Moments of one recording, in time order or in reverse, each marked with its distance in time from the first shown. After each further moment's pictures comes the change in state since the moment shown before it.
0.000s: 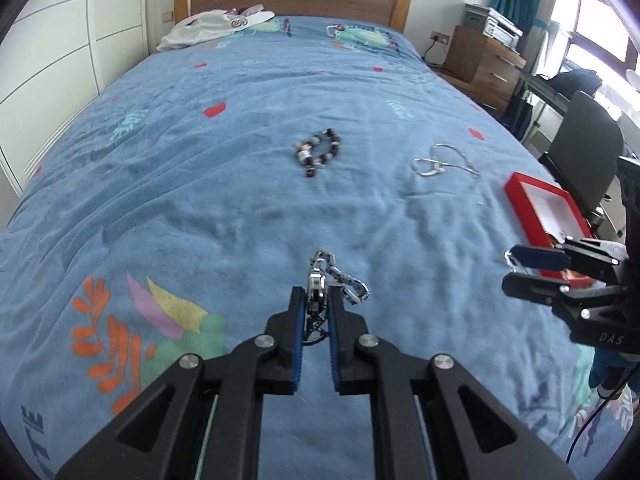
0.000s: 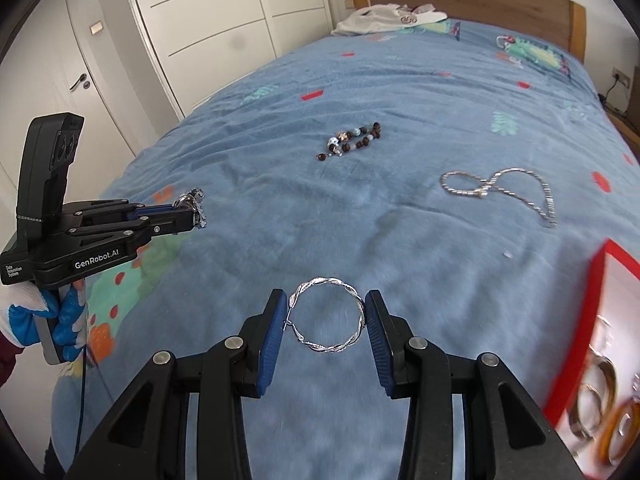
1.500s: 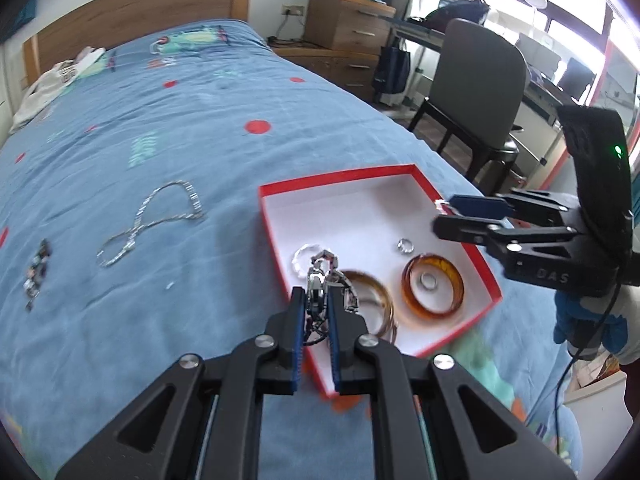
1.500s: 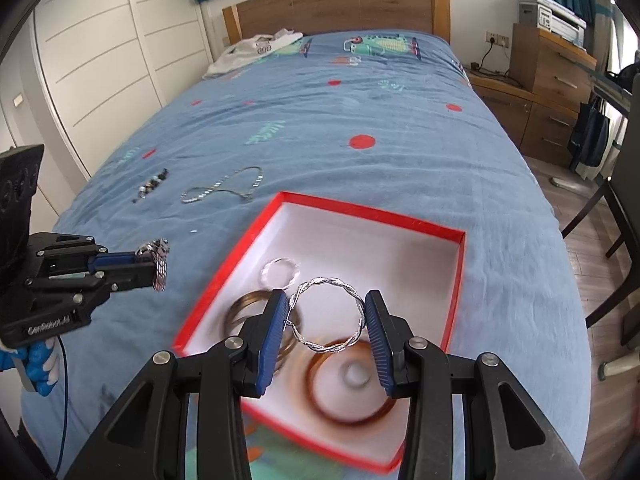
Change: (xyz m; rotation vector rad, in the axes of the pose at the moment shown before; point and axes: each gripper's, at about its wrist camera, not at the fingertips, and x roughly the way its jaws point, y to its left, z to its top) left arm 0.074 -0.312 0.071 0.310 0.057 -0.287; right arm -0.134 -0.250 -0.065 0.221 -0.079 -0.249
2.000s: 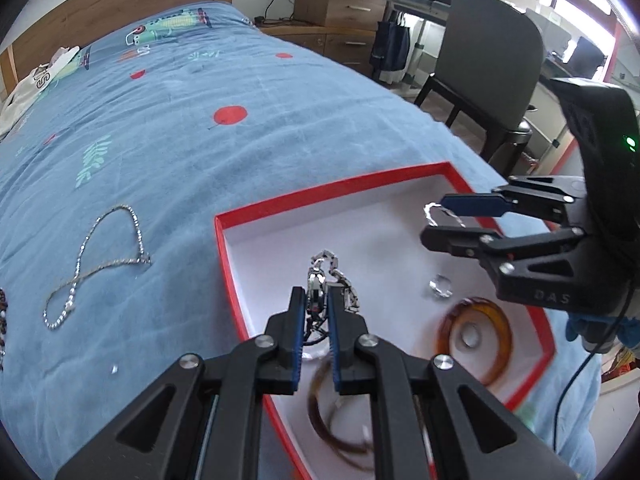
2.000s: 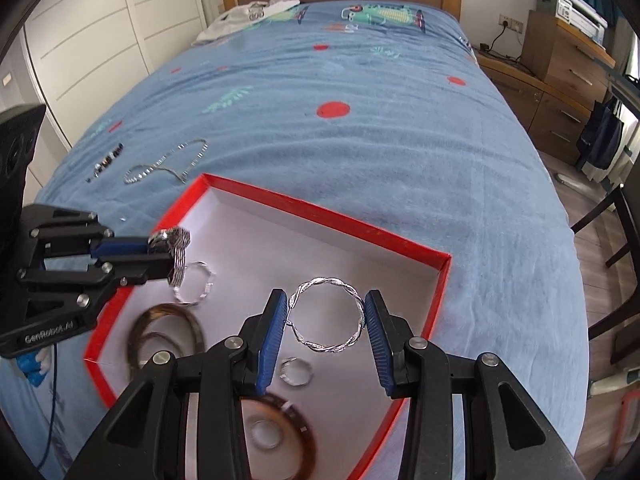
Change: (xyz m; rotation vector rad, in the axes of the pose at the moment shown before) left arm 0.096 -0.002 0.041 0.033 0.077 0.019; right arm 0.070 -0.050 0.019 -0.059 0.110 -0.025
